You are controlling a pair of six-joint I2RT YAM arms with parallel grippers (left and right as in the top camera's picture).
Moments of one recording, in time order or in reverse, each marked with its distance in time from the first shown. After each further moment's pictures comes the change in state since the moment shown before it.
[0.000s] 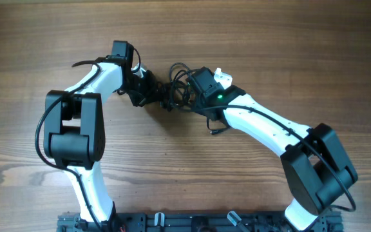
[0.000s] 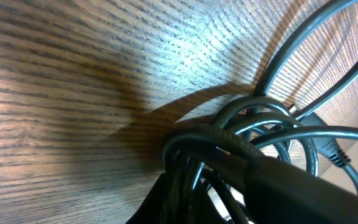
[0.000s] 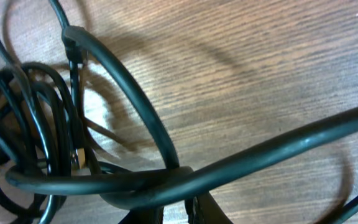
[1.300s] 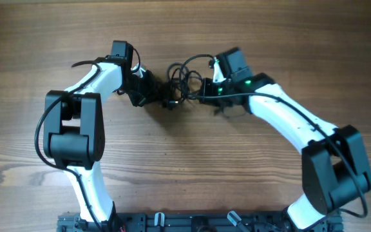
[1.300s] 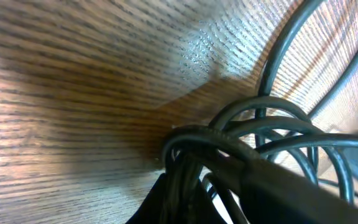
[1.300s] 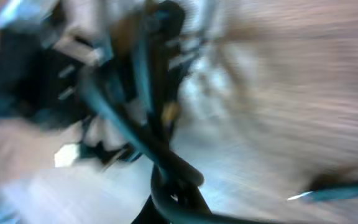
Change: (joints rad) left arm 0.004 0.000 0.000 0.000 0.001 -0.003; right arm -0.202 -0.059 -0.001 0.090 -0.636 -0.404
